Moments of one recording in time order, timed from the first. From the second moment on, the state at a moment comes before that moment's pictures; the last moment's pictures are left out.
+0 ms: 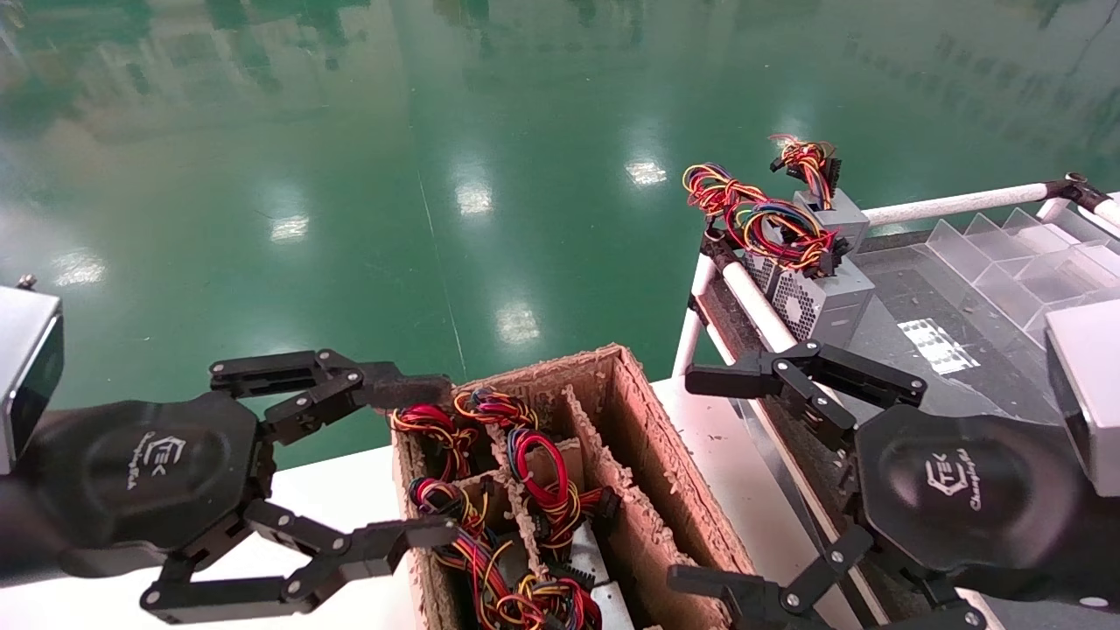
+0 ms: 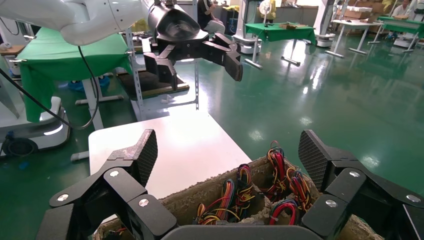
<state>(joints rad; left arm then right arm) -1.07 0.61 0.28 -1.28 0.73 1.50 -0.19 1.07 -0.61 -0.28 1.28 -0.73 -1.50 0.19</state>
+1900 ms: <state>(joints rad) -1.08 0.61 0.28 -1.28 0.73 1.50 -0.19 1.09 -0.69 -0.43 1.26 -0.96 -1.47 0.27</state>
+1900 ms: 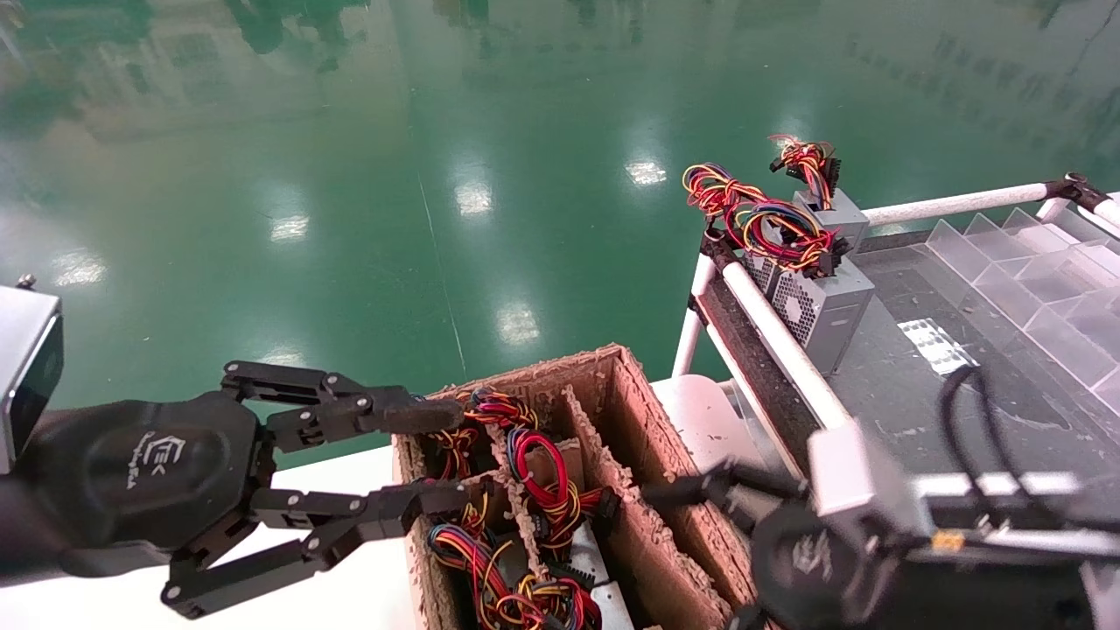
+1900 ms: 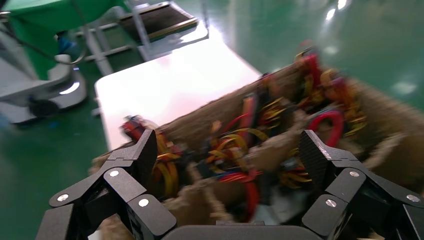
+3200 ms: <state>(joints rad) -1.08 0.61 0.29 -1.28 0.73 1.49 -0.18 0.99 -0.90 -0.55 1.36 -1.12 -1.41 0.04</state>
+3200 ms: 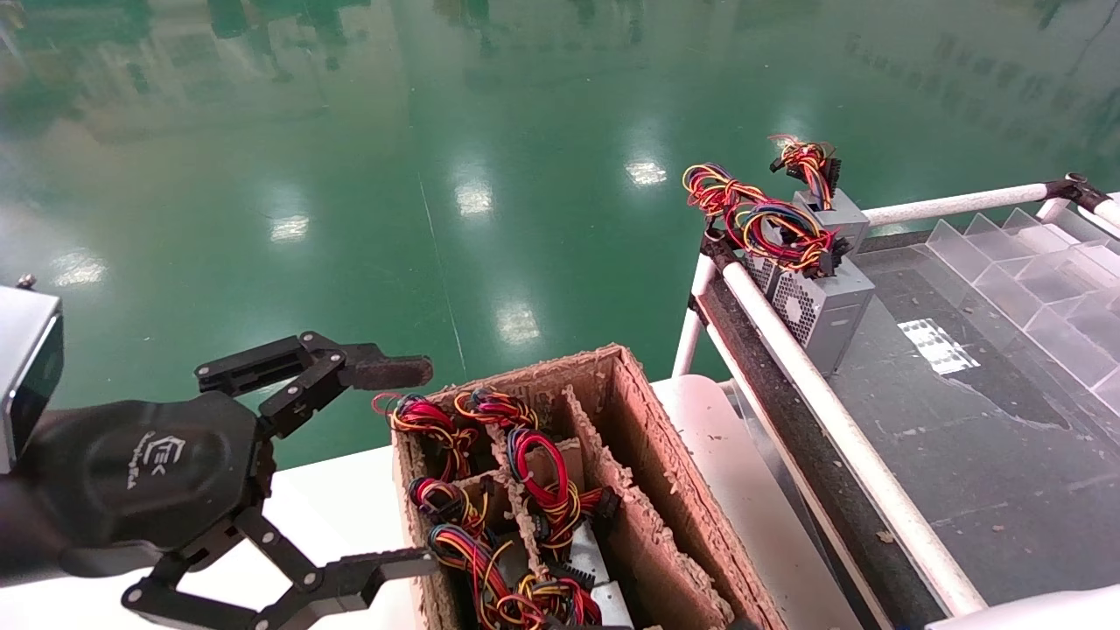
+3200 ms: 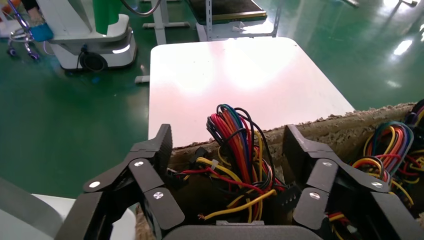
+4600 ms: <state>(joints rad) -1.08 0.61 0.29 -1.28 0.73 1.49 -0.18 0.95 -0.83 -0.47 1.36 -1.00 -1.39 0.07</state>
